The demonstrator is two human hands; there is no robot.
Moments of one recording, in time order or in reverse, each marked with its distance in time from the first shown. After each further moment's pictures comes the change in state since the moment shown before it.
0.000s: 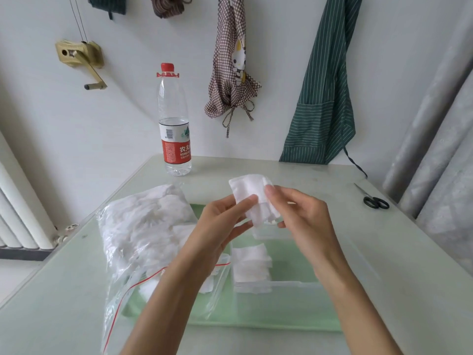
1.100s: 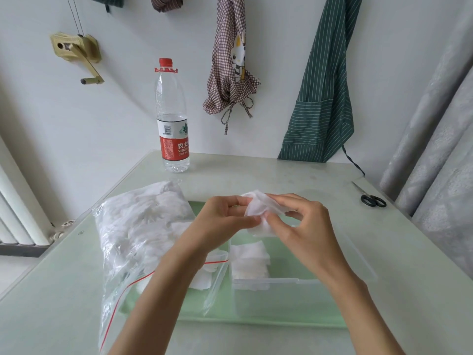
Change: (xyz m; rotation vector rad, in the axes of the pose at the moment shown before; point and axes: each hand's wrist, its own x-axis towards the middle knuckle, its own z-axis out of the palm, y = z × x) left_hand -0.008 0.014 -0.001 0.394 -0.027 -0.023; right_hand 0.001 0.019 -0.009 -0.258 -0.074 -0.286
